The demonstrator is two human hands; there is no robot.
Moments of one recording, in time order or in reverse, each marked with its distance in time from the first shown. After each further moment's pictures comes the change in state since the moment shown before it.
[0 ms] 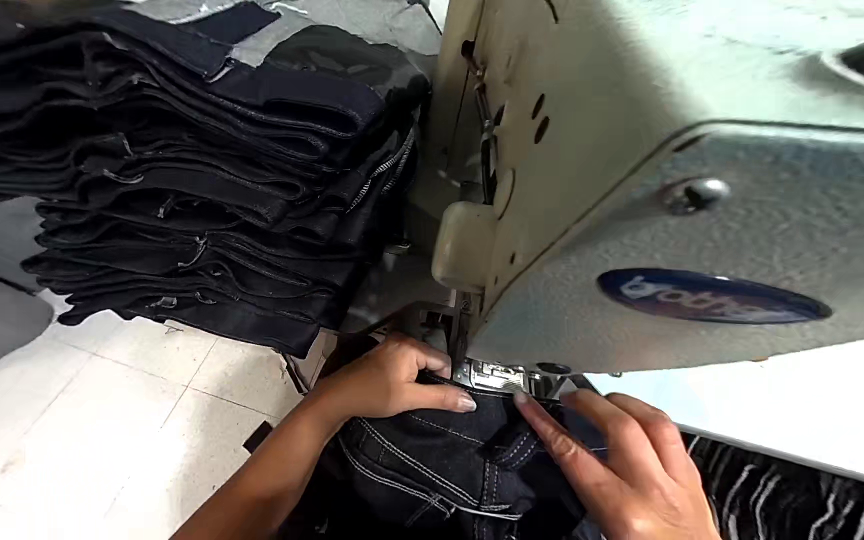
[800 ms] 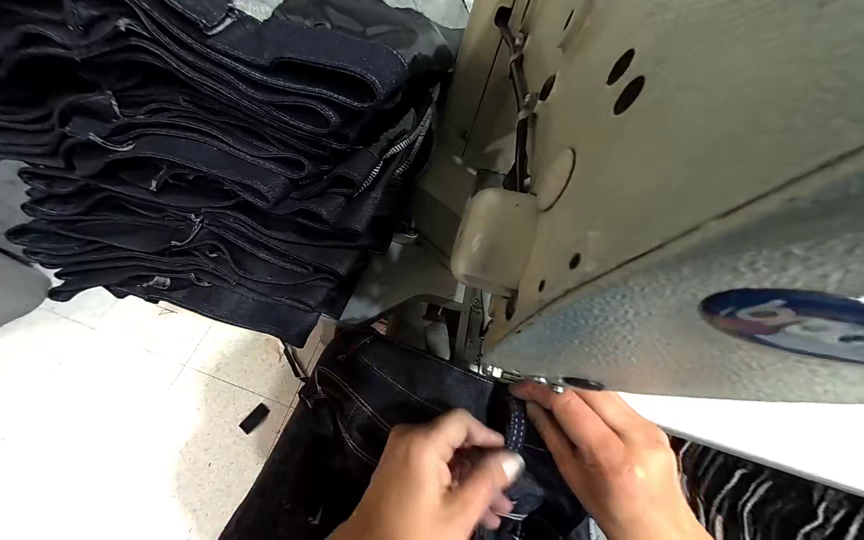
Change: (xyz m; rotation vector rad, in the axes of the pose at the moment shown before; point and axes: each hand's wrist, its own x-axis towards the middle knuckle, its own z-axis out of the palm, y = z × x) left_hand -0.037 0.068 0.083 -0.334 0.437 -0.247; right_hand 0.025 -0.001 0.030 0.196 0.075 0.125
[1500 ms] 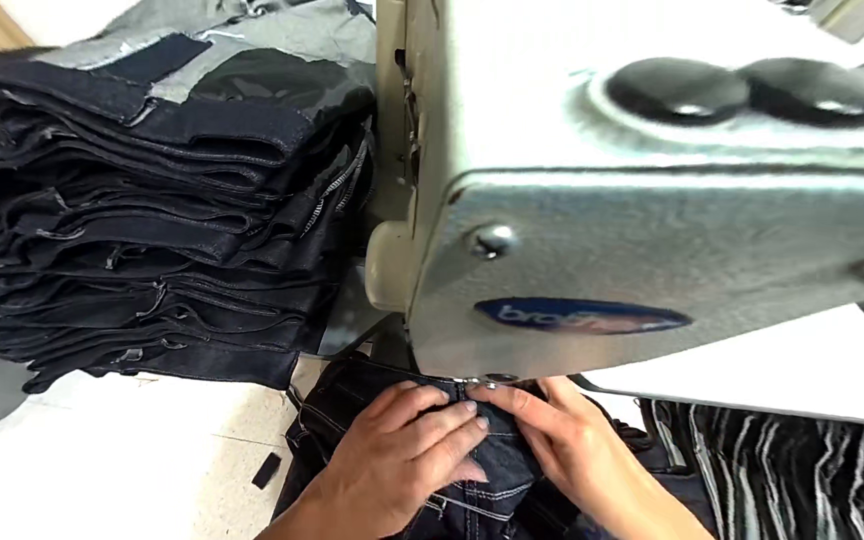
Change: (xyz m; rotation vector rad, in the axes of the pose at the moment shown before) left_hand 0.043 -0.043 -0.032 0.991 0.010 0.975; right_hand -0.028 0.018 0.006 0.301 -0.059 0.161
